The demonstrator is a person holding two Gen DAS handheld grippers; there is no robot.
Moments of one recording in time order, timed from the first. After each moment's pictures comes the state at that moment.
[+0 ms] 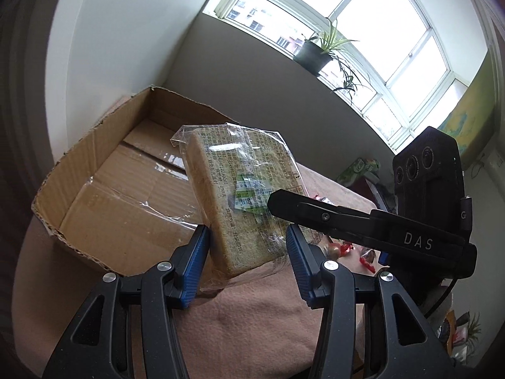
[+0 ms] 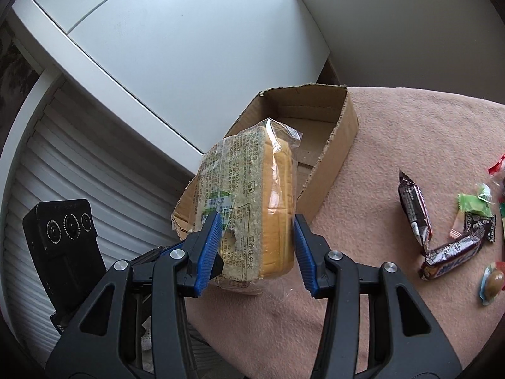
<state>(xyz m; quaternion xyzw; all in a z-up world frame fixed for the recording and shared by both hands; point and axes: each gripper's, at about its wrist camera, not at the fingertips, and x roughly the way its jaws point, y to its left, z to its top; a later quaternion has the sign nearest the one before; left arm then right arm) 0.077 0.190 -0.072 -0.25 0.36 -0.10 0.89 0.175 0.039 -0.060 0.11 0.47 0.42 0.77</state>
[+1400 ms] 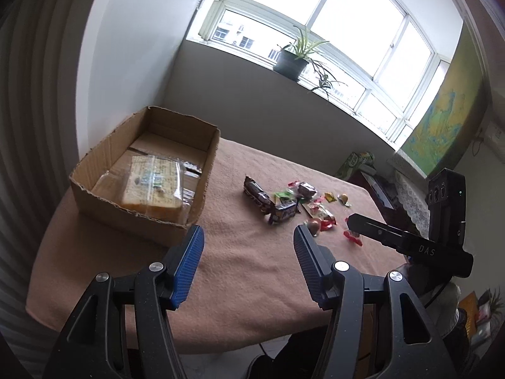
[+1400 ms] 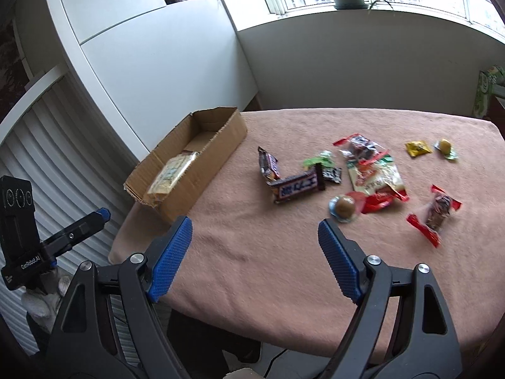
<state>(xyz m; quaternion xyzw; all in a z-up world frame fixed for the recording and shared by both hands) 0.001 0.153 -0.057 -0.19 0.32 -0.11 0.92 0.061 -0.157 -0.035 0.07 0.39 0.27 0.88</state>
